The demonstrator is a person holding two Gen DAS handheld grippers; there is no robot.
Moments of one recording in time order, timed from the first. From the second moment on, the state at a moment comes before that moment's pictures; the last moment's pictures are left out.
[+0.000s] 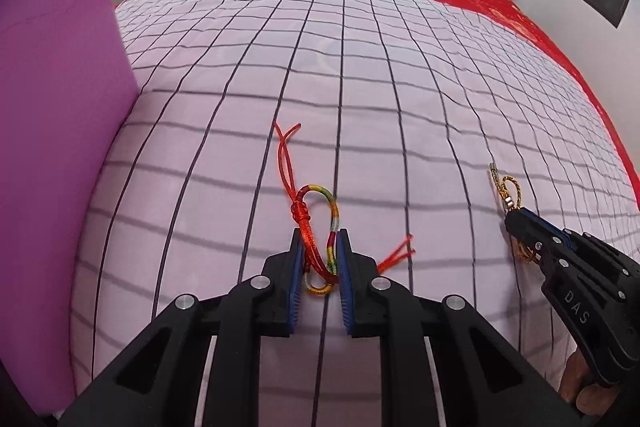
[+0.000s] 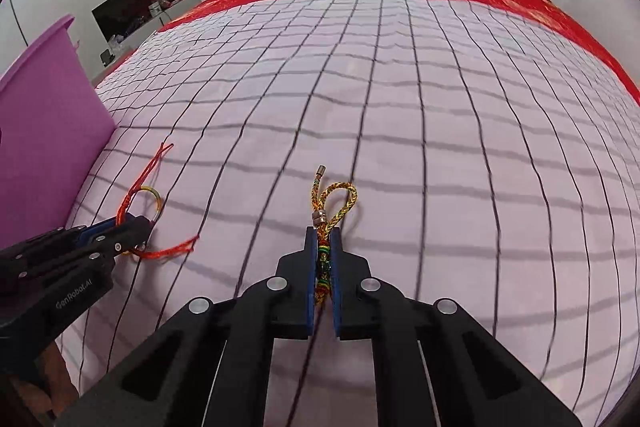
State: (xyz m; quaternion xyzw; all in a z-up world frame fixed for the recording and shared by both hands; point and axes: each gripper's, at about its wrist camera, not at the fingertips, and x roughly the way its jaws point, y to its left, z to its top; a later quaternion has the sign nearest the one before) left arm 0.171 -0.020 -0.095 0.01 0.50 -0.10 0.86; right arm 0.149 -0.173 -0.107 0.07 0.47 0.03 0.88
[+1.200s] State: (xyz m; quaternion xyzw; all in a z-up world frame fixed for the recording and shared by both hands) left arm 0.027 0.092 0.094 -0.04 0.37 -0.08 0.92; right arm 0.013 -0.064 0.068 0.04 0.34 0.13 0.93
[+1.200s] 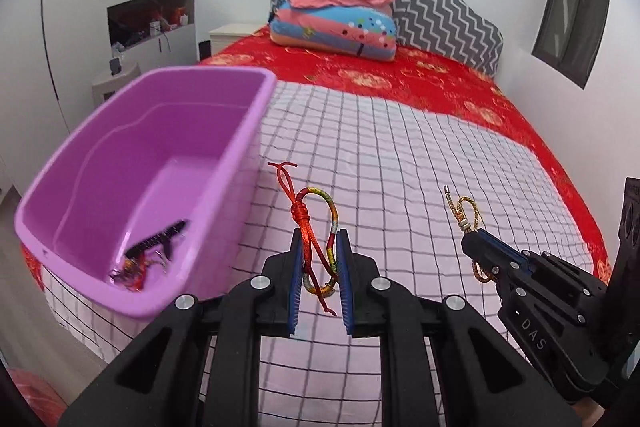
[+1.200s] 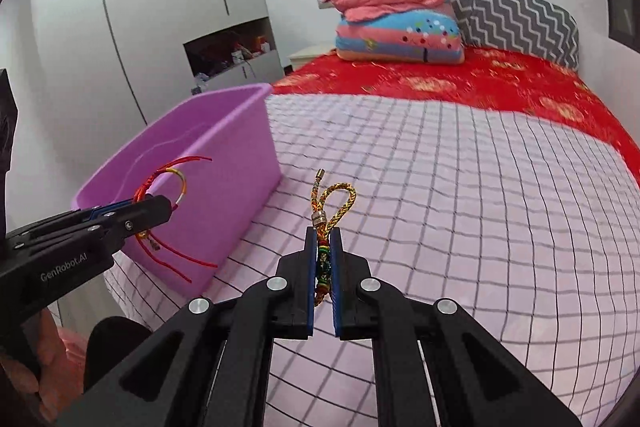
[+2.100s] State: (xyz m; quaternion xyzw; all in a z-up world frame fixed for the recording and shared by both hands) left arm 0.097 0.261 0.075 -0.09 0.39 0.05 0.92; right arm 0.122 0.144 0.090 -0.03 0.36 0.28 0.89
